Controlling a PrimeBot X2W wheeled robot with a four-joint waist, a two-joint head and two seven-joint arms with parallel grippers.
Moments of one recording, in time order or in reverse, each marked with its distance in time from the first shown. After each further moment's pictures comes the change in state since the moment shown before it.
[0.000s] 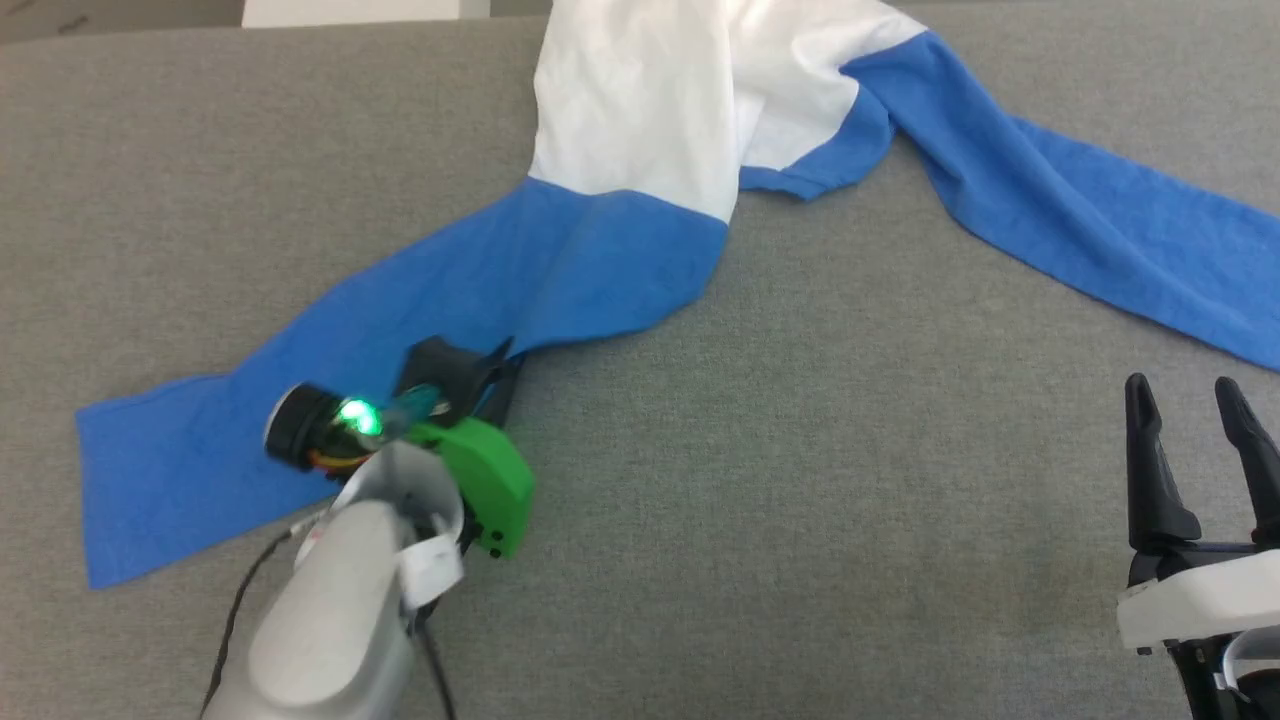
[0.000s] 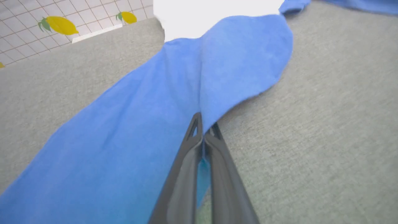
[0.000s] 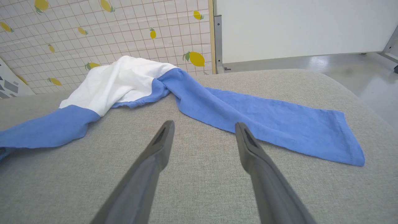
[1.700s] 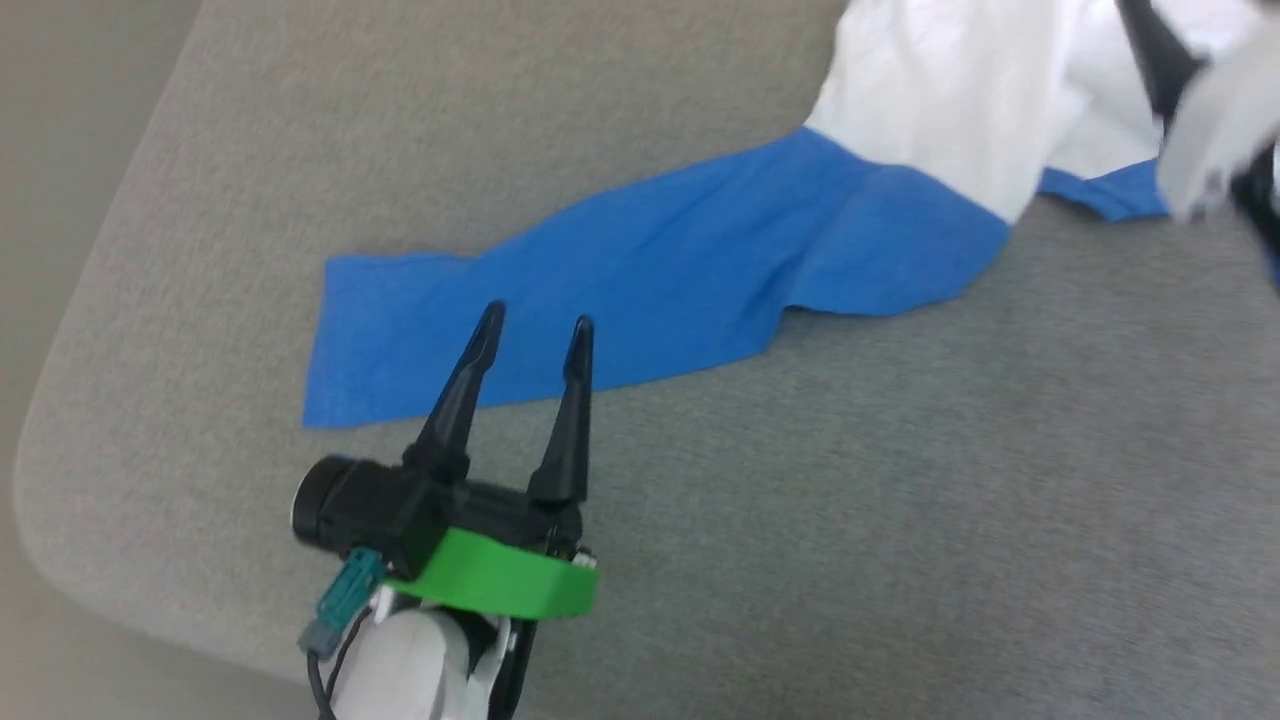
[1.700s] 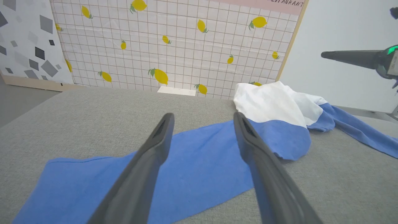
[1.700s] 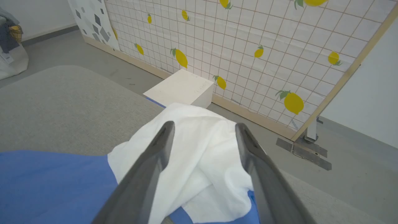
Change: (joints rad) left arm 0.289 -0.179 0.103 -0.464 -0.050 0.065 -0.303; right arm -0.889 -0.373 0.351 0.542 0.109 0.000 0.277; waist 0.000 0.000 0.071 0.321
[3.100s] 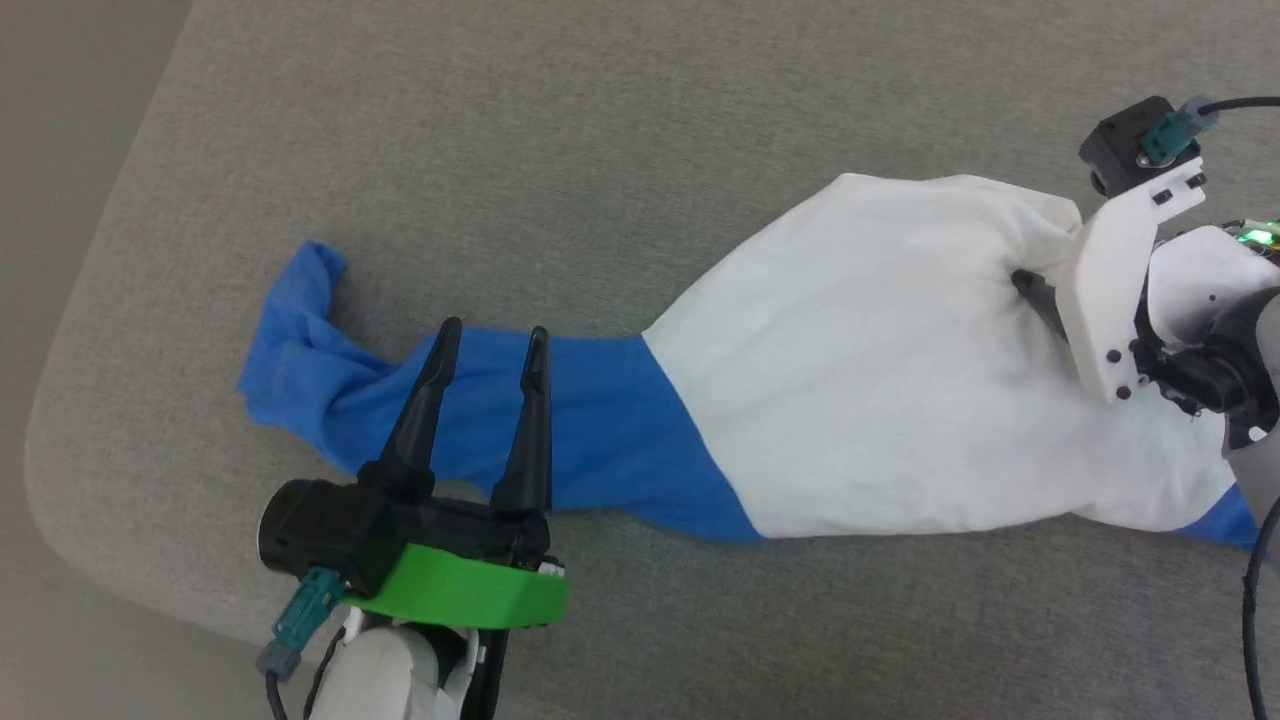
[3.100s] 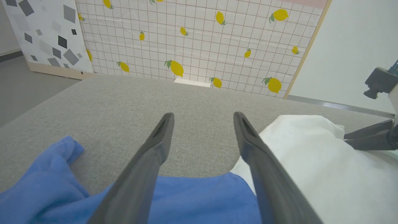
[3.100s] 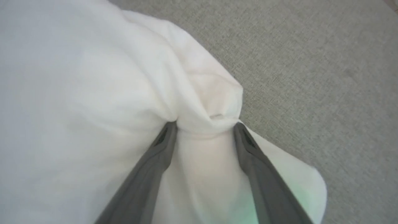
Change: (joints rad) left arm 0.050 0.004 0.054 -0.036 -0.017 -0.001 0.000; right arm 0.158 -0.050 0.165 -0.070 0.096 0.000 0.564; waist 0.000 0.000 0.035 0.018
